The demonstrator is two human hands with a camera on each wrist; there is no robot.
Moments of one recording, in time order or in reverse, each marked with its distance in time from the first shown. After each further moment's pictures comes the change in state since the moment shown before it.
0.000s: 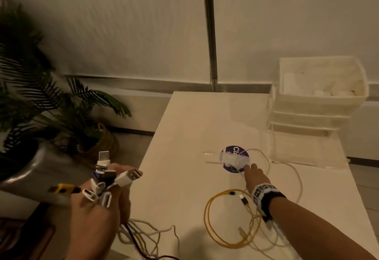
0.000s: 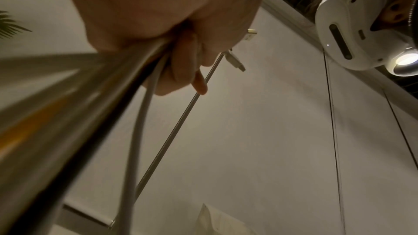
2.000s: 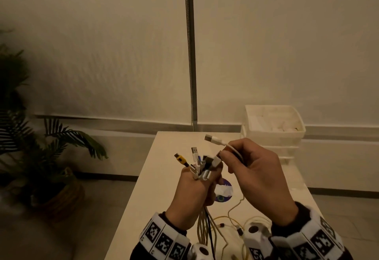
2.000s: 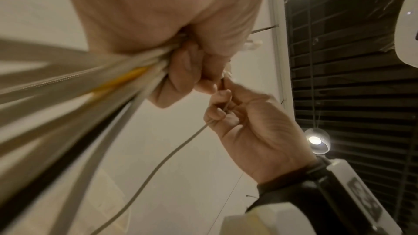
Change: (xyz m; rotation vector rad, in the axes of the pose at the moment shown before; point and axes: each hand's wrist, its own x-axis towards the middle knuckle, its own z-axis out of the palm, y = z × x) left_hand 0.011 0.079 0.134 -0.505 -0.427 0.064; right_hand -0.255 -0.126 -0.250 0.892 0.820 -0.519
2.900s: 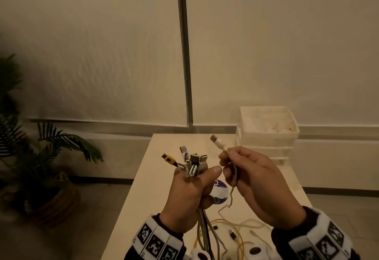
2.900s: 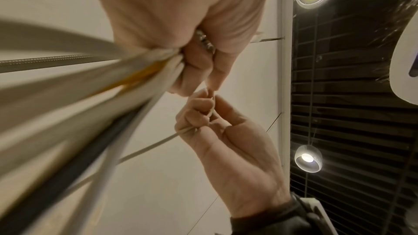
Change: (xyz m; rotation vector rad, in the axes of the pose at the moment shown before) left_hand -0.002 0.012 0.011 -0.120 0.029 -0.006; right_hand 0.000 -0.002 -0.020 0.655 -0.097 0.513
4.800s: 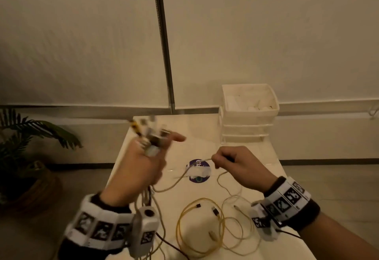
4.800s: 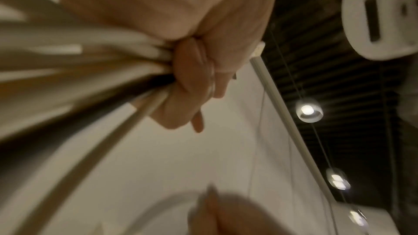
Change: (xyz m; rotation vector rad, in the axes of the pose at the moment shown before) left_hand 0.017 0.025 -0.032 0.370 -0.097 0.079; right_hand 0.034 0.060 -0.075 -0.806 -0.195 -0.127
